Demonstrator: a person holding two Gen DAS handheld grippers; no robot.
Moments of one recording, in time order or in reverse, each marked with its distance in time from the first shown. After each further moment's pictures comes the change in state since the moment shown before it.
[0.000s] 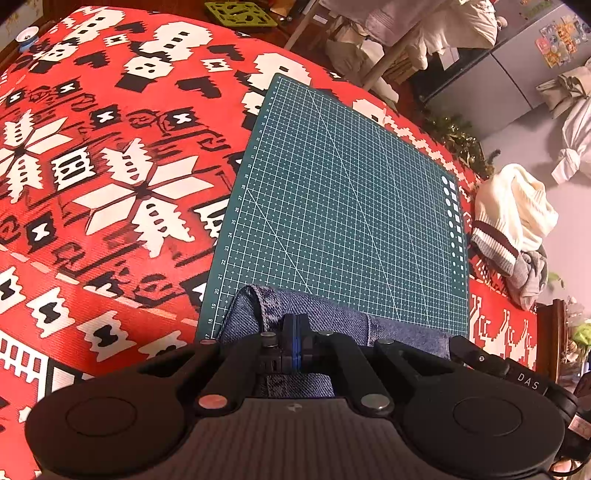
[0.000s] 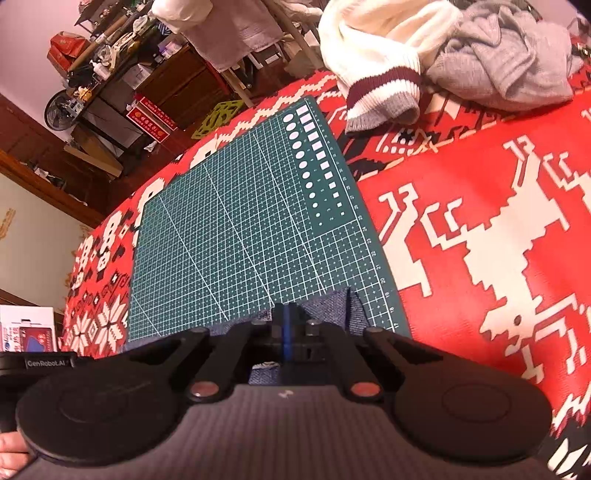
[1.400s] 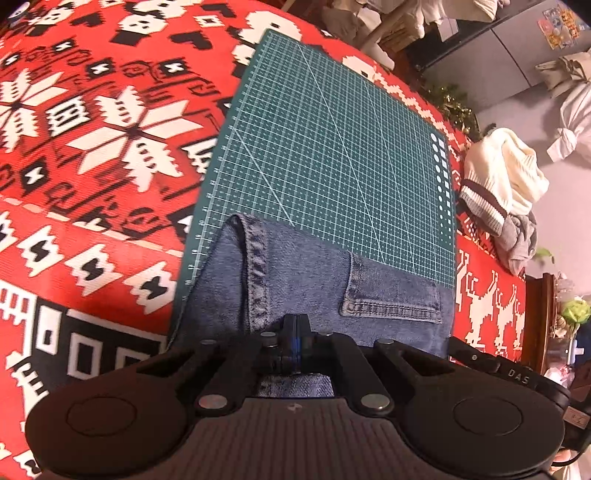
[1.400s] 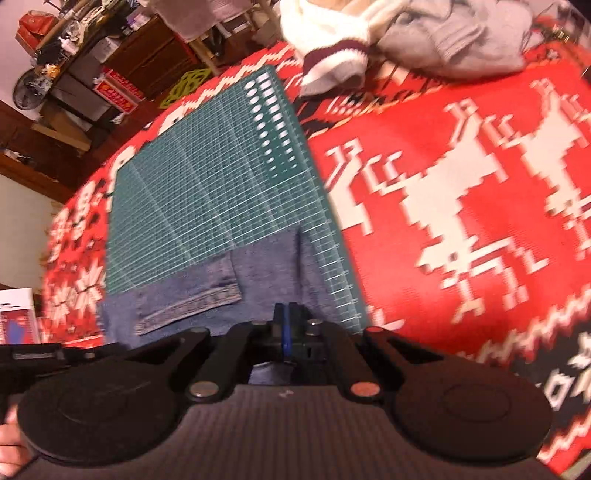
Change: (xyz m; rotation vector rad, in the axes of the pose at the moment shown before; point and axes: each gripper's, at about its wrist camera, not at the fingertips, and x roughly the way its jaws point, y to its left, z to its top) left arm -0.007 -0.006 -0.022 -0.016 0.119 -0.026; right arm -0.033 -0.006 -0.017 0.027 0.110 -0.154
